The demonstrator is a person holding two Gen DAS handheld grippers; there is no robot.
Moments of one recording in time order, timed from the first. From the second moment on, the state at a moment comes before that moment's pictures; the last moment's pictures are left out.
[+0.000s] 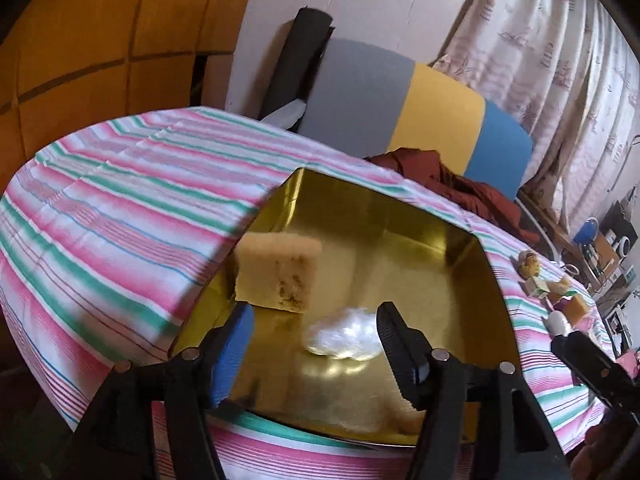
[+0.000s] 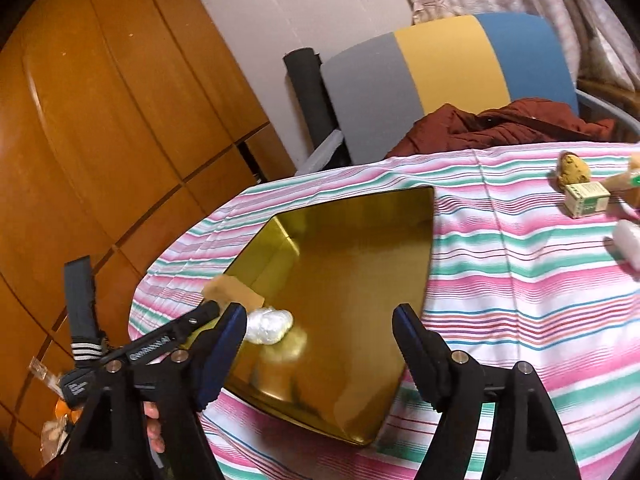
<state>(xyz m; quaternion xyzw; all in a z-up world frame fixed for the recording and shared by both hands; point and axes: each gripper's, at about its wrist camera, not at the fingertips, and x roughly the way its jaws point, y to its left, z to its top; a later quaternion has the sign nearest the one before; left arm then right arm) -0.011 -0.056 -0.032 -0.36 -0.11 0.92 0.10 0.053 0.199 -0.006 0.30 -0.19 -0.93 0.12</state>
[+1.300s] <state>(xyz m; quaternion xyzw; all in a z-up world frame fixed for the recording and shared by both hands) 0.068 0.133 -0.009 -0.37 -0.01 0.85 0.37 0.125 0.432 -0.032 0.32 -0.16 -0.91 -0.20</state>
